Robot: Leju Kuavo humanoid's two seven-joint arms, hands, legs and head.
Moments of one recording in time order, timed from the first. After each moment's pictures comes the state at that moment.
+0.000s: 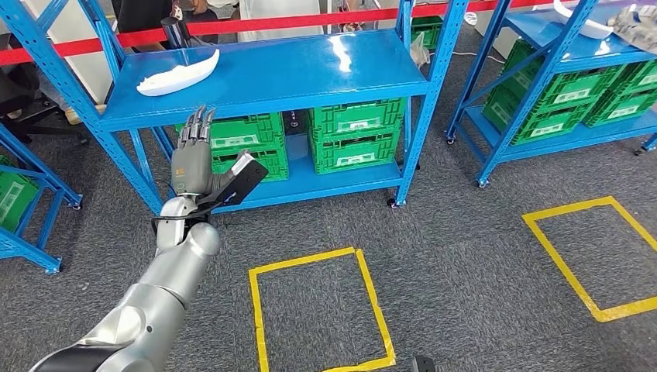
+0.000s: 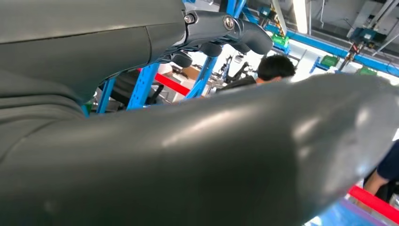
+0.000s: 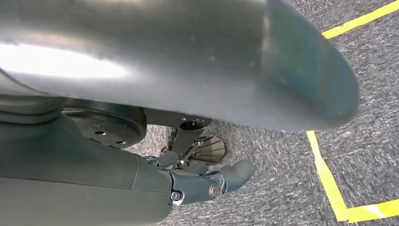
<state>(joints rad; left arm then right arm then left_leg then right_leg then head) -0.80 -0.26 -0.03 -0.49 -1.16 0.57 -0.35 -0.10 0.20 -0.95 -0.21 0.58 0.05 -0.19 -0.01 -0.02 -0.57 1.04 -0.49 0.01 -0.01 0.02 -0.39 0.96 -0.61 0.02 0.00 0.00</state>
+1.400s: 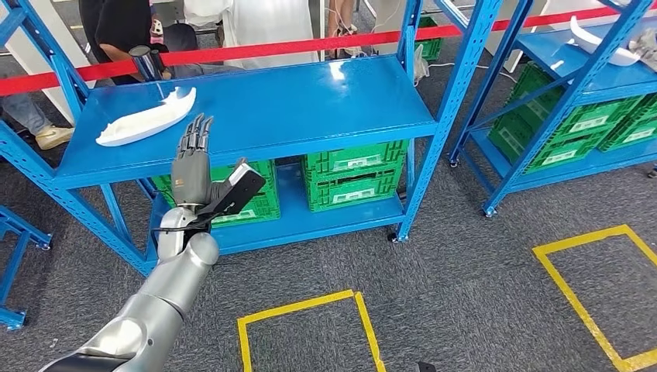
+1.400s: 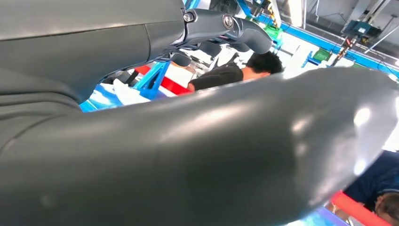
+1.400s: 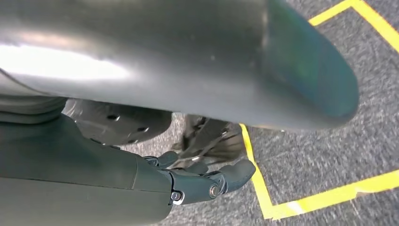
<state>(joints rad) -0.75 -0.23 -0.13 -0.53 -1.01 0.61 -0.37 -0.09 0.19 -0.98 -0.20 0.59 0.05 -0.17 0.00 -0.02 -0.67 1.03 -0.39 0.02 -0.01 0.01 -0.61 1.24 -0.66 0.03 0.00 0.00</state>
